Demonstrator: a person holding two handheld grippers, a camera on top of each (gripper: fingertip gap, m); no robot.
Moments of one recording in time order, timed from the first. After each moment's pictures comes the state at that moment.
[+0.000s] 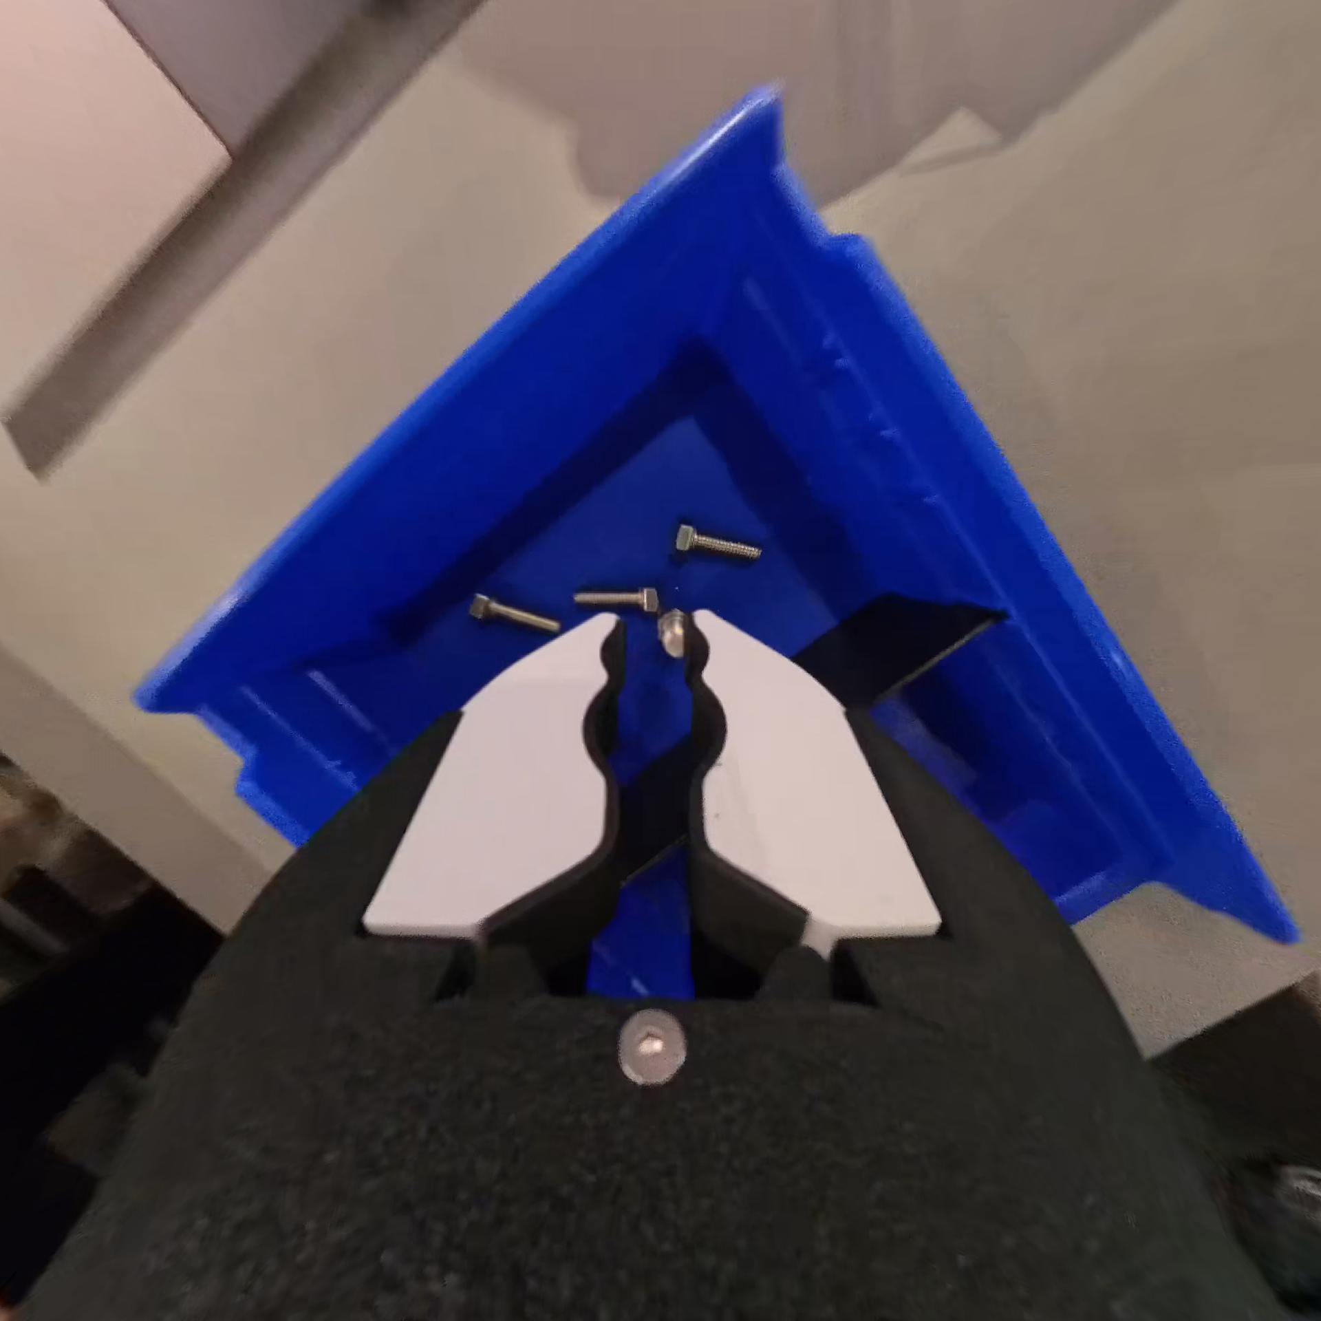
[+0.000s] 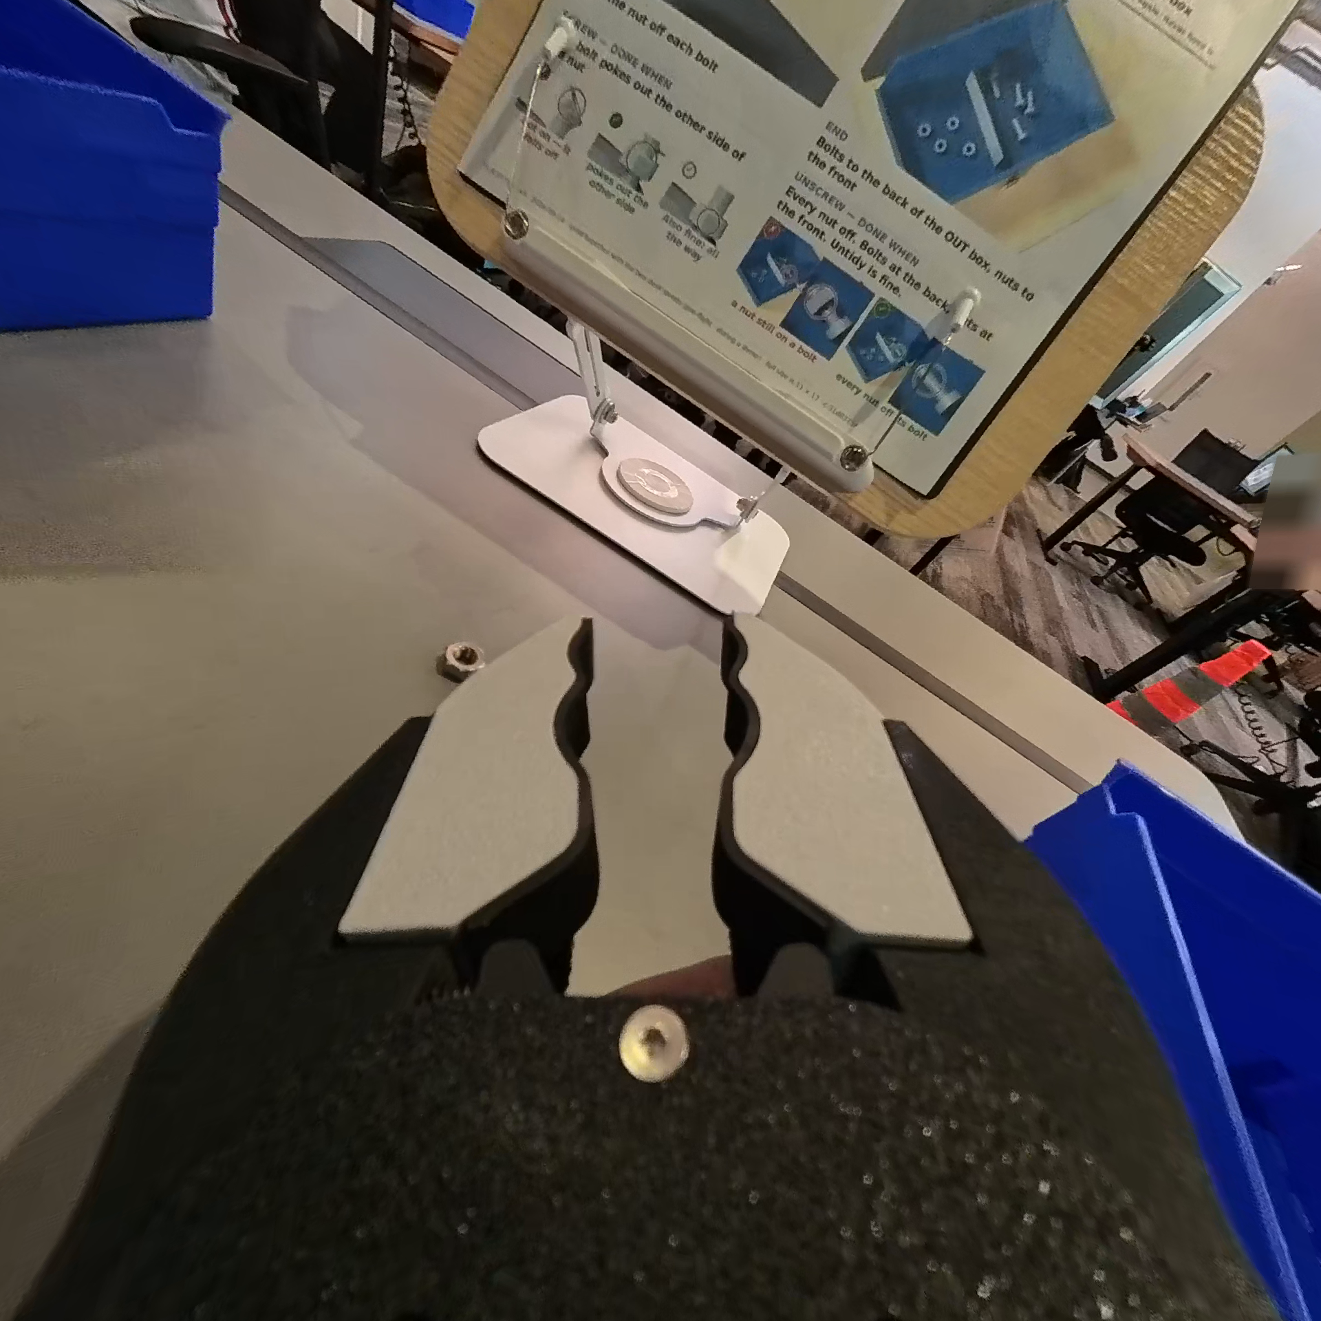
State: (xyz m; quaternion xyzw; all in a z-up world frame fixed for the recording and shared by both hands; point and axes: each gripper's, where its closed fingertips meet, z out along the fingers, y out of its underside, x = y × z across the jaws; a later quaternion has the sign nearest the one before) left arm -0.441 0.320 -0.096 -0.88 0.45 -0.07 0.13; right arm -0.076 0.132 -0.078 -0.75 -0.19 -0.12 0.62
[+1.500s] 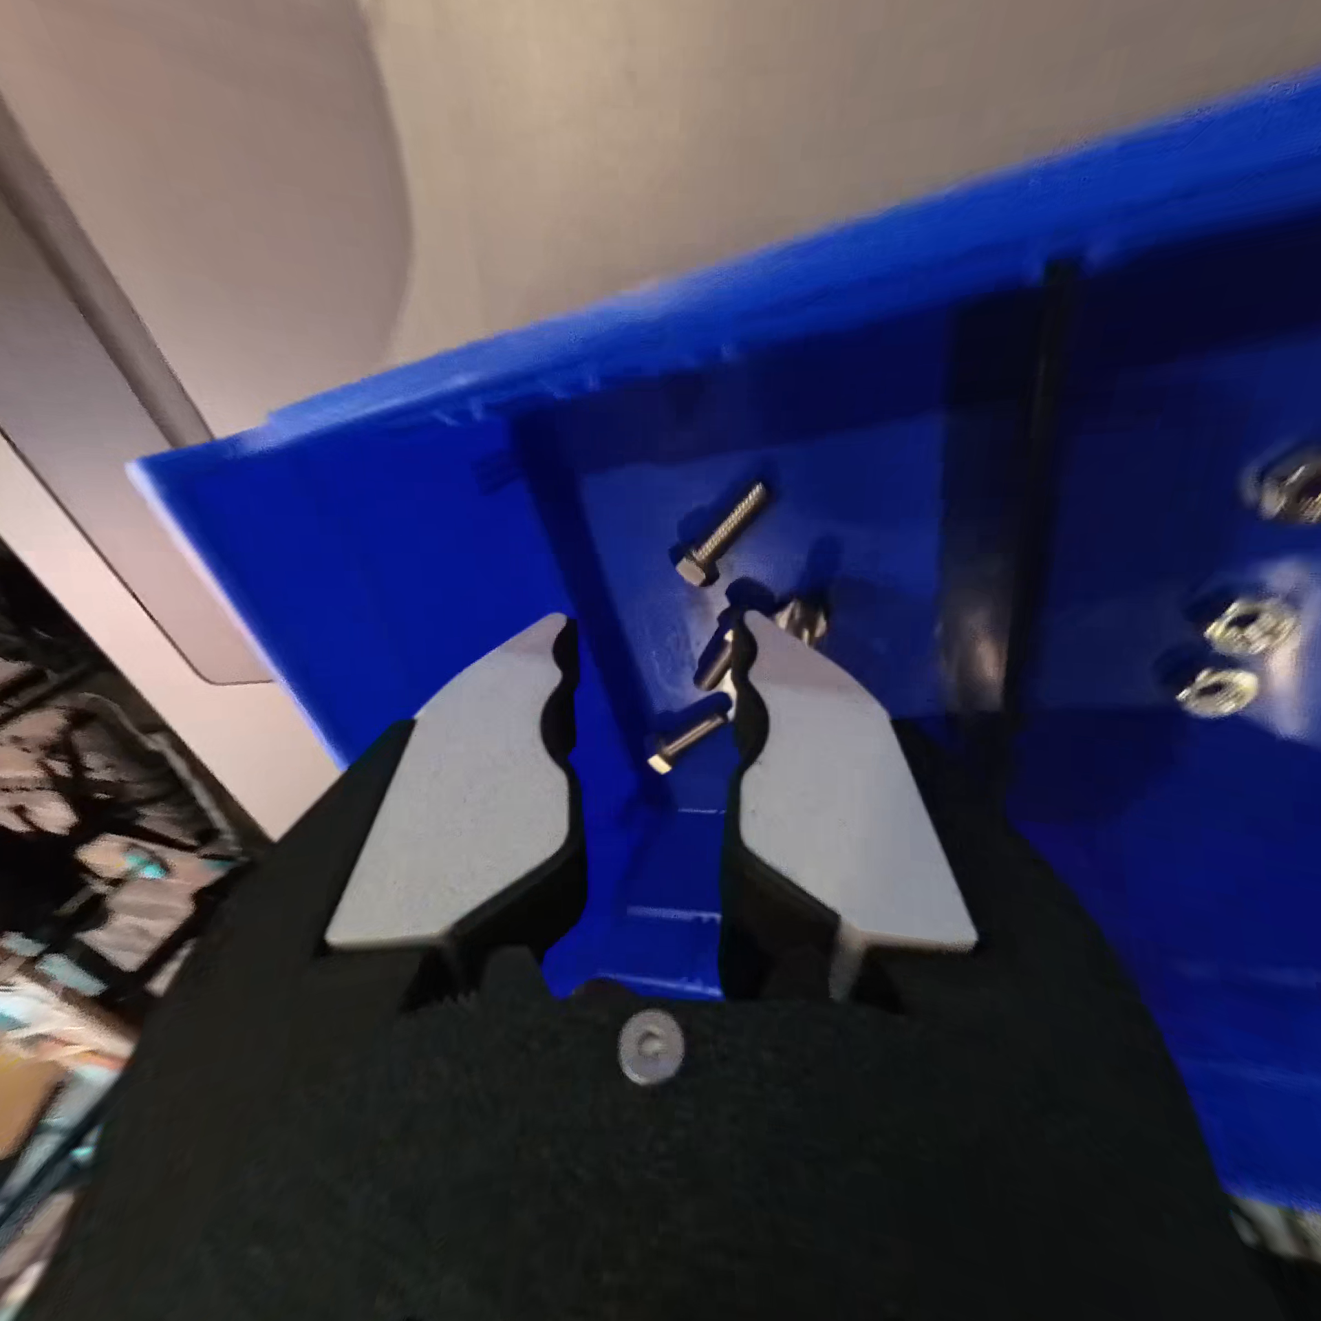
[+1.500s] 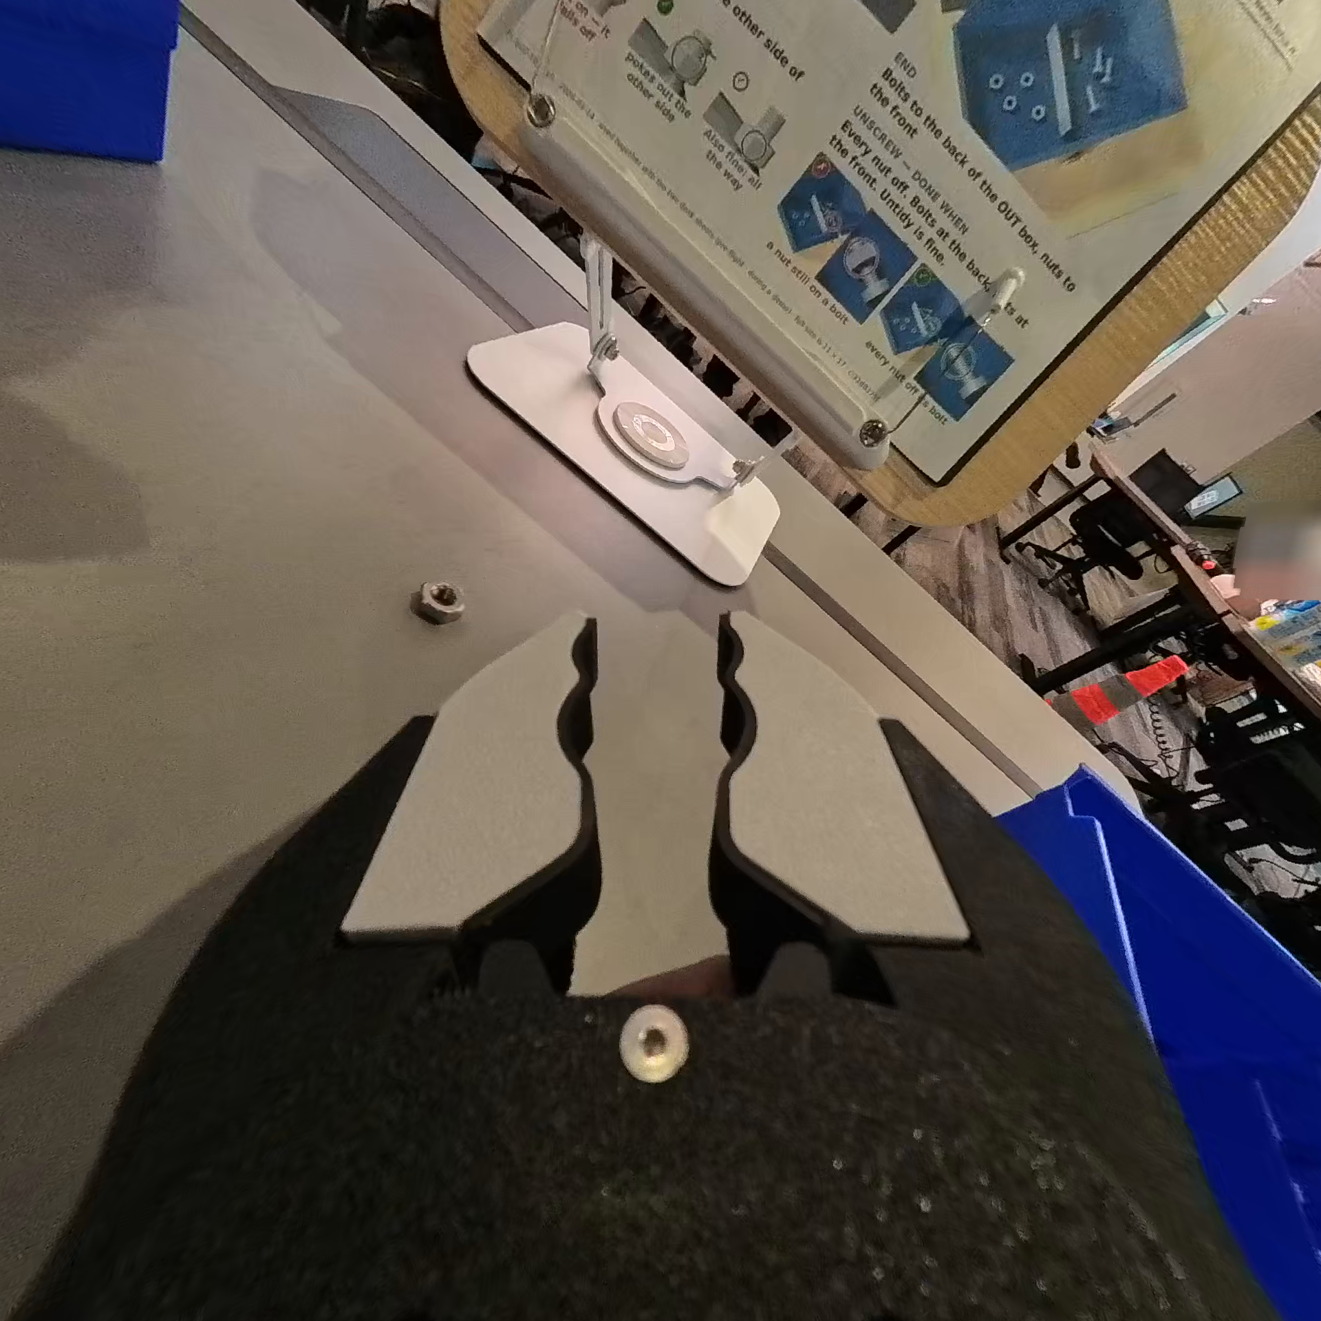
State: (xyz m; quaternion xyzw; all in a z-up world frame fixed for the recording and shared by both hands) left arm -0.421 0.318 -0.143 -0.50 0.86 0.08 0.10; right arm -0.074 0.134 -0.093 -0.76 -0.23 -0.17 0.58
